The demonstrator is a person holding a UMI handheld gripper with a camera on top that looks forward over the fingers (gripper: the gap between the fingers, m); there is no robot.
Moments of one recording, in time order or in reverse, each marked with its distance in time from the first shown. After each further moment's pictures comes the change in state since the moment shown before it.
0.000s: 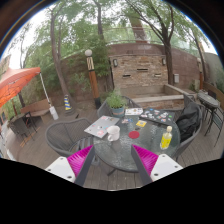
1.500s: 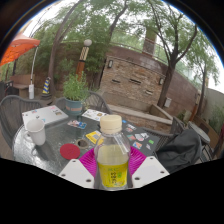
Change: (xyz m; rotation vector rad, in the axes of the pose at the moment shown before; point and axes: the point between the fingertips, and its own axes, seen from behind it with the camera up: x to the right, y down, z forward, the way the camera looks) arm 0.305 -0.019 0.338 0.080 0.209 -0.335
